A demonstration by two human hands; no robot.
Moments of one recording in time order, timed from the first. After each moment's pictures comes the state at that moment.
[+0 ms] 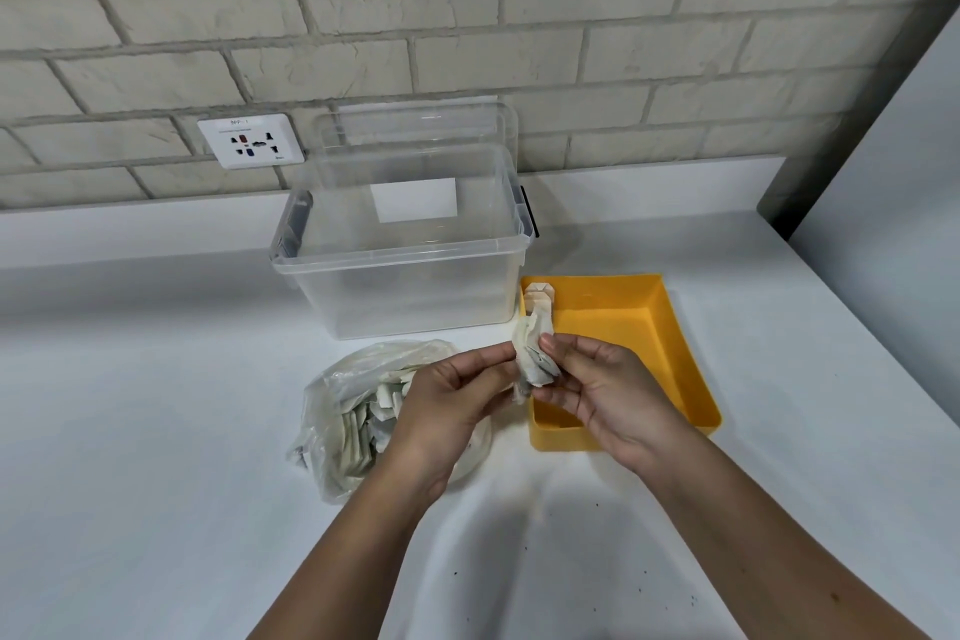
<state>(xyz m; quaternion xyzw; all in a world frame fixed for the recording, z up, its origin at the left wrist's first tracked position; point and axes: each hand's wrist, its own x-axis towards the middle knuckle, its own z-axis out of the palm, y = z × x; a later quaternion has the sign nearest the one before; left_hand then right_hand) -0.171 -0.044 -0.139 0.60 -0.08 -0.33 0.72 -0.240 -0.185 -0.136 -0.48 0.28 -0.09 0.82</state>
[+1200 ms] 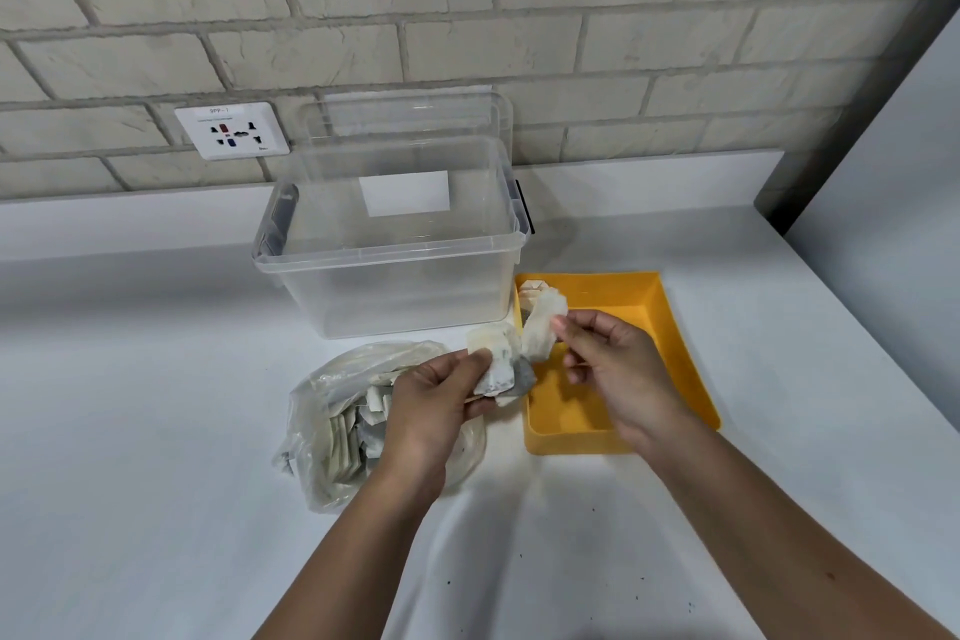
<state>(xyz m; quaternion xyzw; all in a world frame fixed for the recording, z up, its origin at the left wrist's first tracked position) -0.165 -0.051 -0.145 0.63 0.02 -0.28 0.72 -0.226 -0.210 -0.152 -0.59 0.32 -0.18 0.72</state>
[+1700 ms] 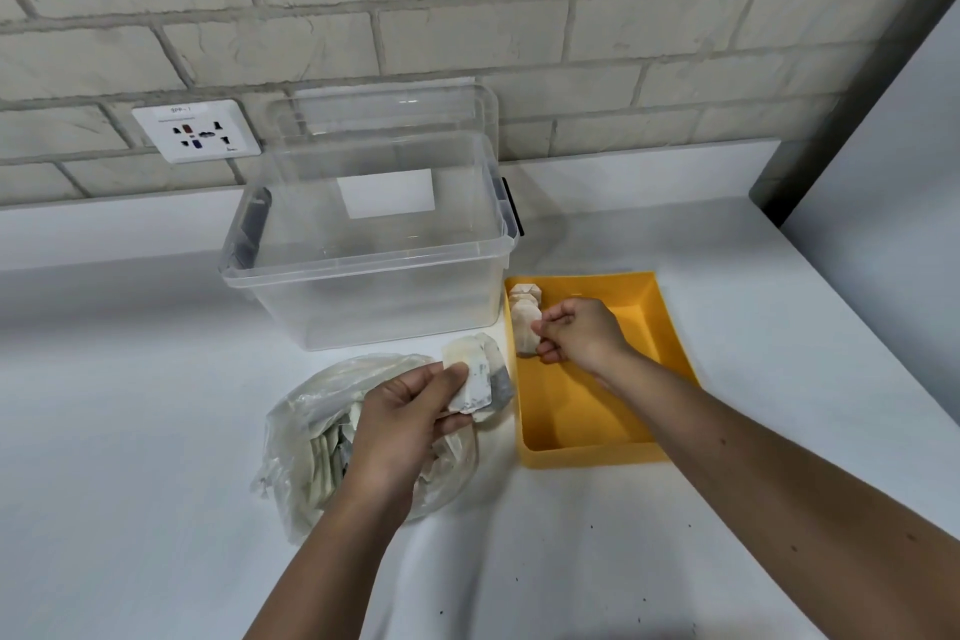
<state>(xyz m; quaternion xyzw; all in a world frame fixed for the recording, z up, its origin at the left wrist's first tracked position) -0.148 -0.043 -0.156 0.64 0.01 -0.29 0.71 -0.160 -0.269 -0.209 -0.73 0.36 -0.08 0.57</state>
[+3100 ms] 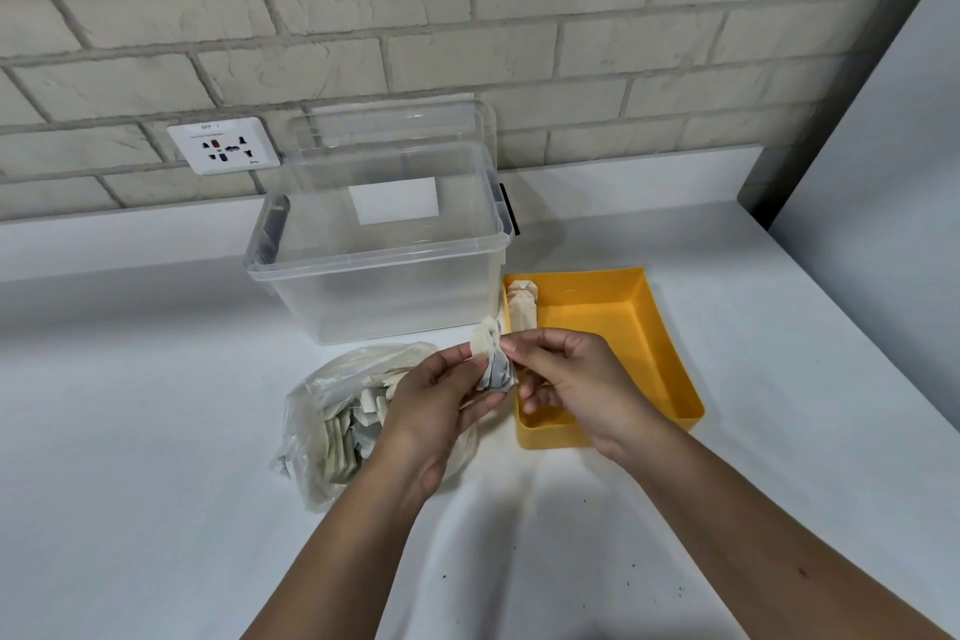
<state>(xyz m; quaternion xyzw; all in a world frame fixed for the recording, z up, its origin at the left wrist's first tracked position) -0.165 -0.052 -0.144 0.56 0.02 -0.36 0.75 -0.235 -0.186 -0.137 -0.61 0.25 -0.09 0.75</state>
